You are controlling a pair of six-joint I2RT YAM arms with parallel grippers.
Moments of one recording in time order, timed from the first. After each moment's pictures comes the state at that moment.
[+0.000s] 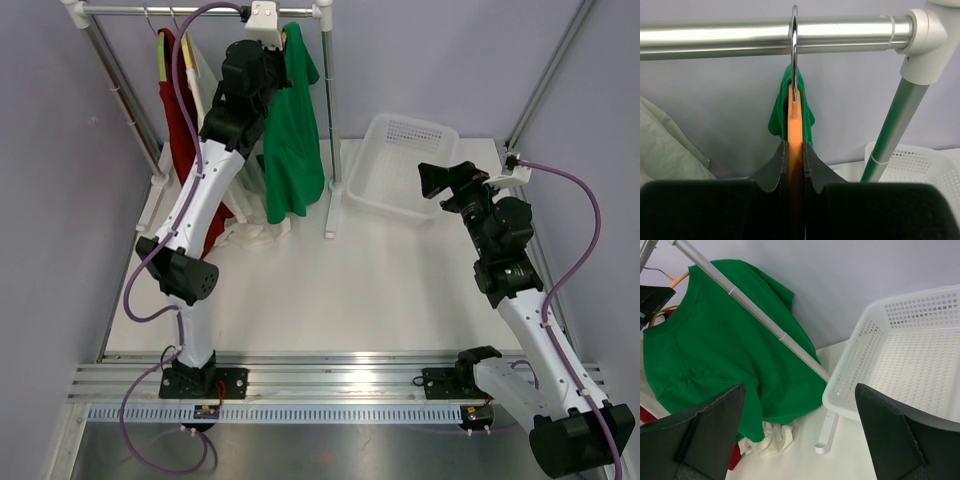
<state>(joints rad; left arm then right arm) -0.43 1.97 2.36 -0.33 -0.27 -0.02 0.21 0.88 0.83 0.17 -0.01 0.63</state>
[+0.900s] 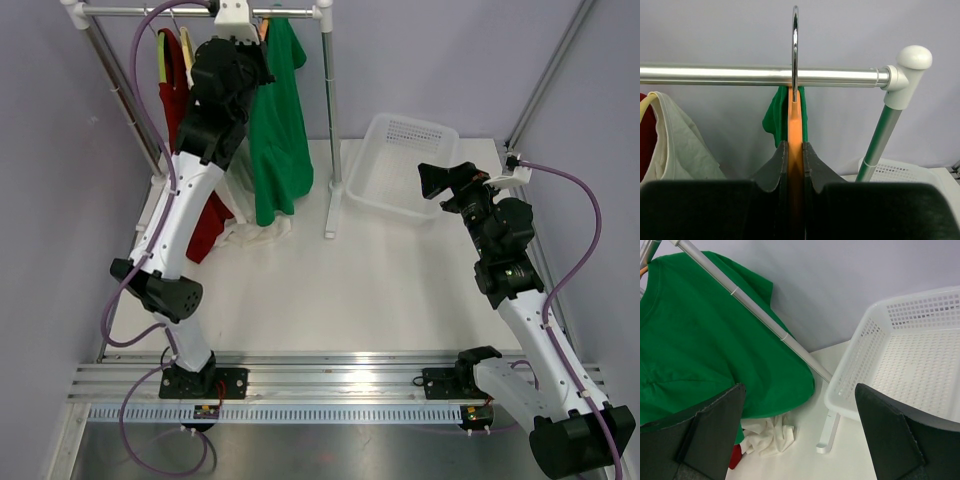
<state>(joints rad) -0.43 1.80 2.26 -0.30 -0.30 -0.05 0.21 0.88 0.83 0.17 -0.02 0.64</state>
